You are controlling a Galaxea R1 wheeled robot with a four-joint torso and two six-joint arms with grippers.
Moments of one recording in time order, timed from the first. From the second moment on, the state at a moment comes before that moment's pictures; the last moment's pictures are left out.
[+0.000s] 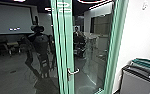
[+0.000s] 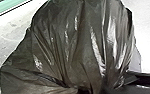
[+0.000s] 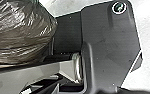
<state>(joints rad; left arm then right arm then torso) 1.53 3.07 -2.69 -0.57 -0.10 0.68 -1.57 3.03 -2.69 0.11 -0.02 -0.11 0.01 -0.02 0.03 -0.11</state>
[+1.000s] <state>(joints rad) 1.53 3.07 -2.69 -0.57 -0.10 0.68 -1.57 3.04 -2.69 0.11 -0.02 -0.11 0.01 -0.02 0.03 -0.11</state>
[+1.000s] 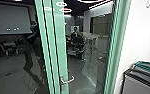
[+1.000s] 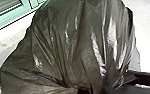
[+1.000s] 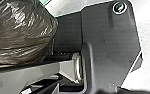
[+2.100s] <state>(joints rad) 1.53 3.07 -2.69 -0.57 -0.10 0.68 -1.57 3.03 -2.69 0.11 -0.02 -0.11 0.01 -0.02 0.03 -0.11</state>
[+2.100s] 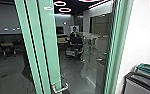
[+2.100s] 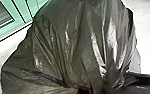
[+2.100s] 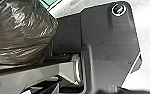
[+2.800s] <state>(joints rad) 1.53 3.05 -2.68 -0.57 -0.11 0.68 -1.57 3.02 -2.67 0.10 -0.02 -0.12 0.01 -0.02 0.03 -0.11</state>
